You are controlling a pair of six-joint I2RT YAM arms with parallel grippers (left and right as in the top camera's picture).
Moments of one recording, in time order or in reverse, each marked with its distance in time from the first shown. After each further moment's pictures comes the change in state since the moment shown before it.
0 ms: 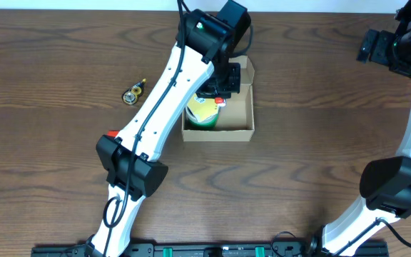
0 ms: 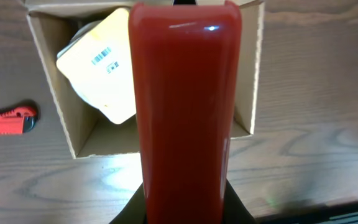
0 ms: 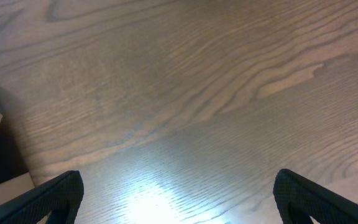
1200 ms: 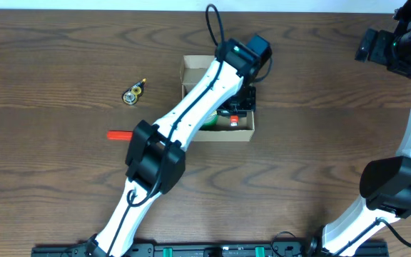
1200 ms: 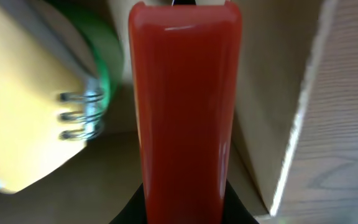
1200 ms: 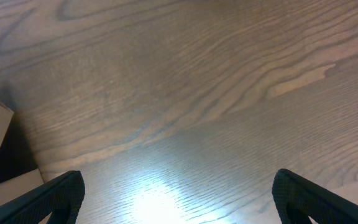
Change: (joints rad) left arm -0.092 0.136 -0.192 0.205 0.002 -0.071; right arm 0.000 0.000 0.000 0.000 -0.034 0.000
